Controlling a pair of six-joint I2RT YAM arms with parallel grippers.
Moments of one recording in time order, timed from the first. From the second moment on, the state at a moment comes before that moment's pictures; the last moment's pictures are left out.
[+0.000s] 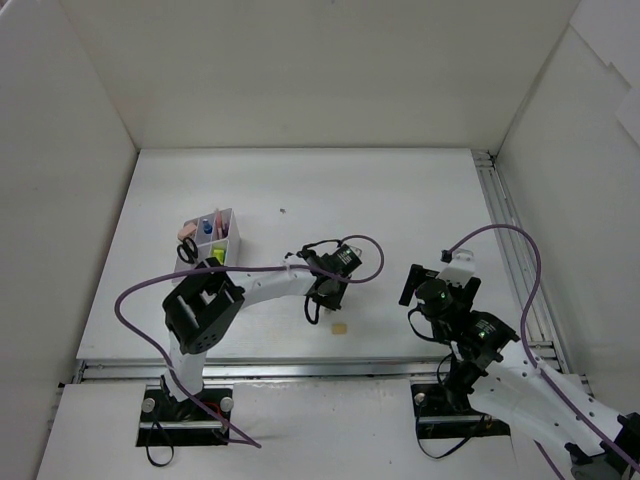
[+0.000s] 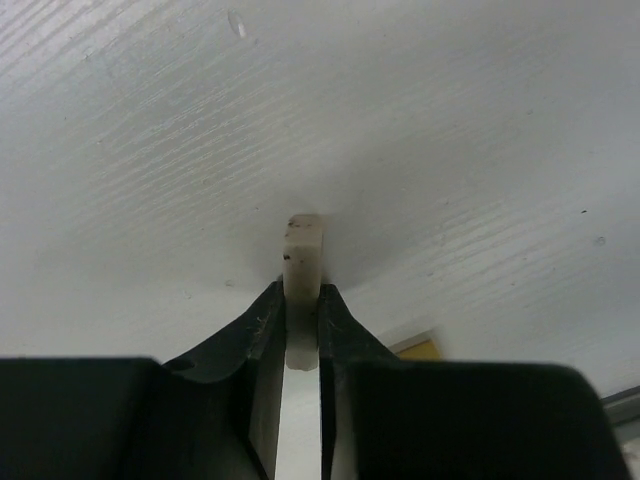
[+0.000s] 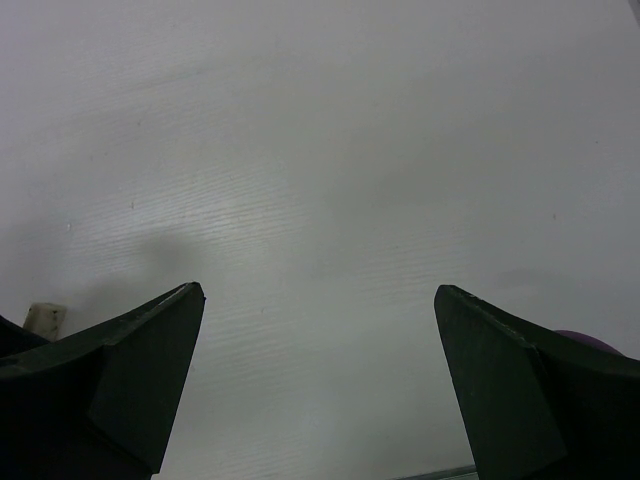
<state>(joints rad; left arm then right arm) -0.95 1.93 1.33 -0.59 -0.07 -0.48 0.73 0.64 0.51 -0.62 0.71 0.67</state>
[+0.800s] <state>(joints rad) -0.11 1.08 1.08 -0.65 -0.24 -0.37 0.73 0.65 0.57 -0.61 0.75 0.55</state>
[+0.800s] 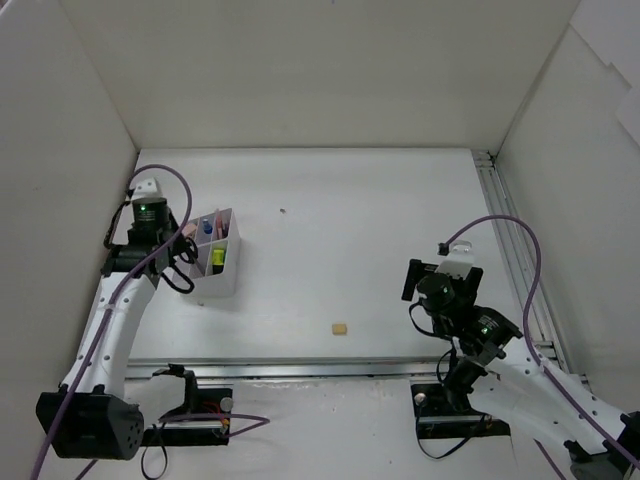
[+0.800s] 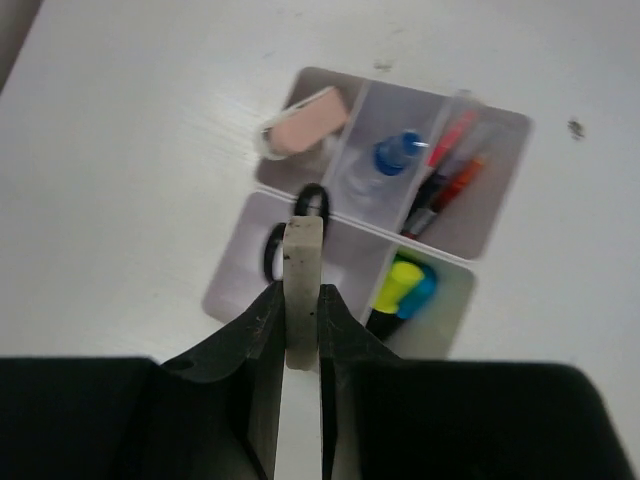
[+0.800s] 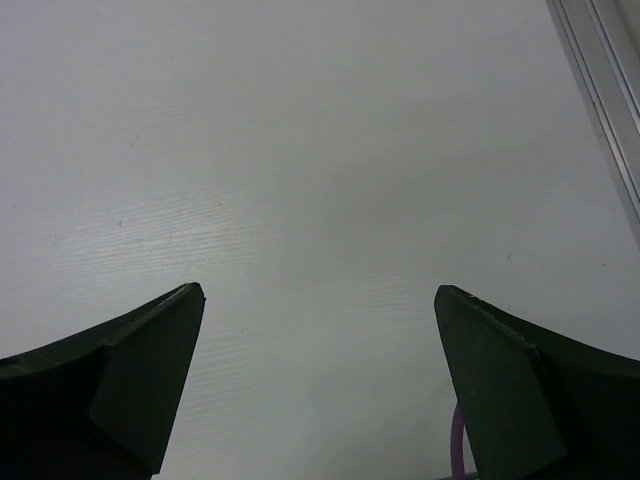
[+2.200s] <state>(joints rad) 0.12 1.03 0.95 -0.66 -0.01 -0.39 0.73 0.74 0.61 -0.59 0.65 0.49</state>
